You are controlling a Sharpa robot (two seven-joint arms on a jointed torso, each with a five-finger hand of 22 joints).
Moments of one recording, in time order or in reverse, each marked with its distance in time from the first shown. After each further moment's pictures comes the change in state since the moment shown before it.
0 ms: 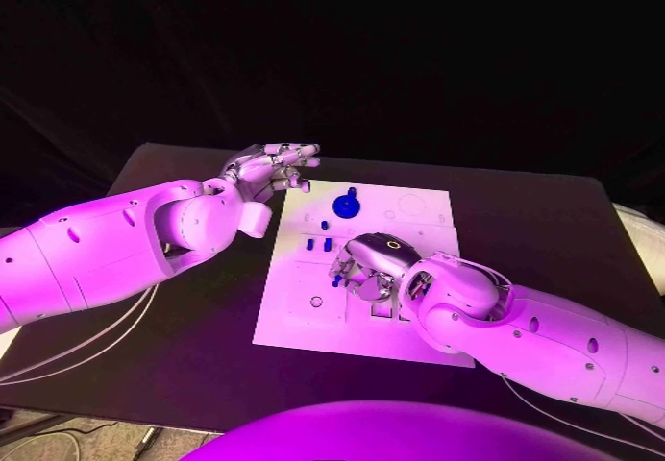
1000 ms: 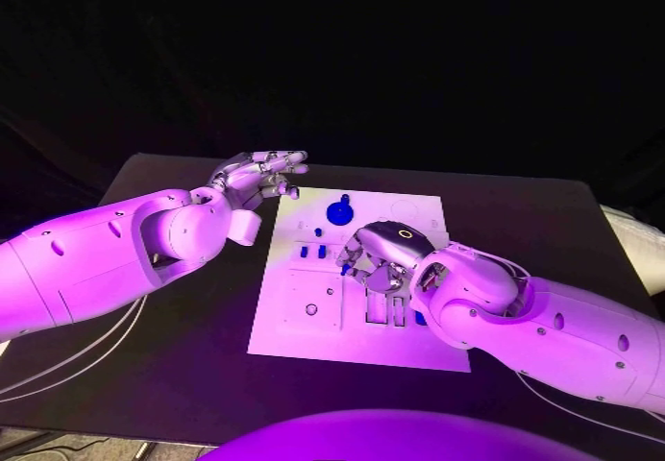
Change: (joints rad) left arm 0.003 -0.010 0.000 0.002 0.001 -0.008 0.001; left_hand 0.000 0.000 0.003 -0.003 0.006 0.000 0.000 0.000 0.000 0.004 -0.004 -0.006 -0.001 0.005 0.002 0.000 0.002 0.000 0.000 0.000 0.004 0.002; right arm 0.033 -0.083 0.026 0.087 -0.009 -0.021 -0.047; right_hand 0.006 -0.001 -0.003 0.003 -0.003 0.004 -0.003 0.006 0.000 -0.001 0.001 0.010 0.000 0.000 0.000 0.000 0.006 0.000 0.004 -0.004 0.000 0.014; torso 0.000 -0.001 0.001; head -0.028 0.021
